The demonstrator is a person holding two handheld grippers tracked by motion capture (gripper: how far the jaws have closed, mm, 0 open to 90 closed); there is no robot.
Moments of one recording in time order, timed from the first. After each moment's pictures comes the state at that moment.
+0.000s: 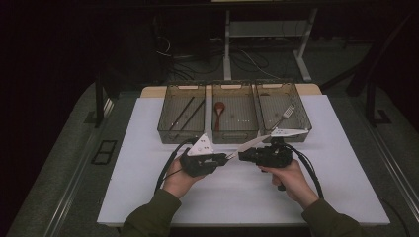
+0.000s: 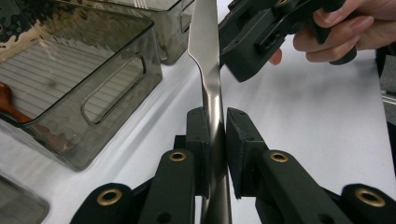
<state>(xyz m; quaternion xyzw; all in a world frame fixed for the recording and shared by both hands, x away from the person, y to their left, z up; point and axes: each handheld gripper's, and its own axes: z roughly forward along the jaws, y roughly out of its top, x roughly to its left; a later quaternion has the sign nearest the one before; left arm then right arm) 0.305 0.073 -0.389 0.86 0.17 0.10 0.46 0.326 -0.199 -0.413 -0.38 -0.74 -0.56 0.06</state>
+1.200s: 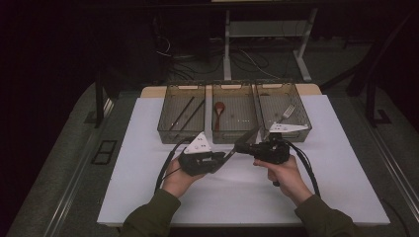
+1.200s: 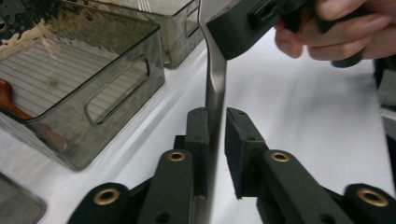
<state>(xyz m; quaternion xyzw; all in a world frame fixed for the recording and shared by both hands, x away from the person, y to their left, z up) 0.308 0.081 -0.390 0.85 0.19 0.09 0.48 0.327 -0.188 -0.393 -0.35 -0.73 -0.59 0.05</state>
